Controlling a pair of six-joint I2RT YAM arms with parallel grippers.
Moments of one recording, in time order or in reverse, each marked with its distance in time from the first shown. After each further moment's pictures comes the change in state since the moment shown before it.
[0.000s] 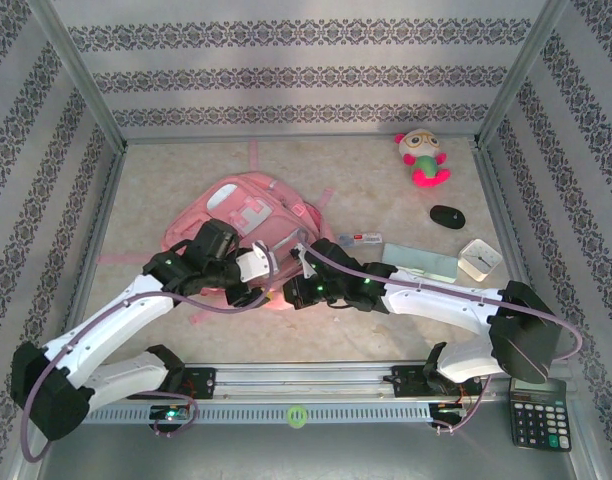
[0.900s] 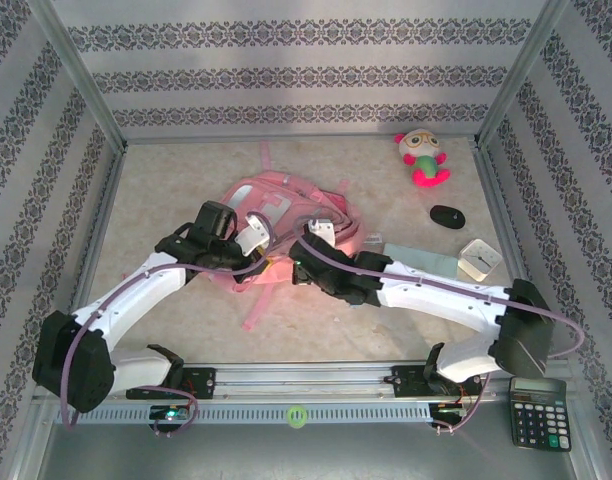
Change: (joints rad) left arm 0.175 0.147 0.023 0.136 0.087 -0.150; right arm 0.051 0.009 0.212 -0.301 0.576 0.099
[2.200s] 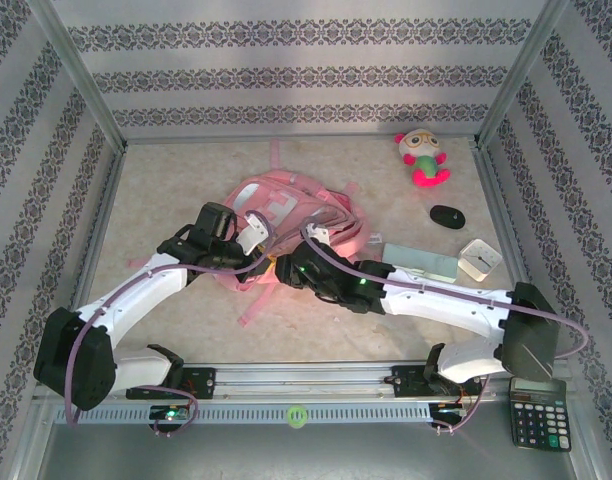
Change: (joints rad) left arm 0.002 0.028 -0.032 0.096 0.095 -0.110; right arm 0.050 0.001 -0.062 0.183 -0.041 0.139
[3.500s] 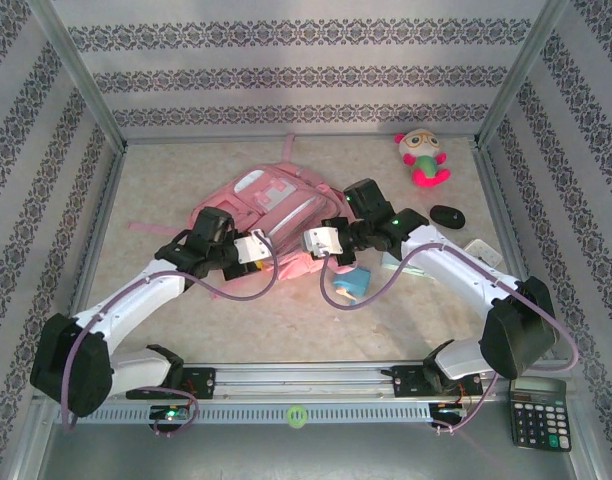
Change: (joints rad) left arm 0.000 -0.033 -0.055 0.064 -0.266 0.546; right arm -0.506 0.040 0.119 -0.242 -0.874 -2.115
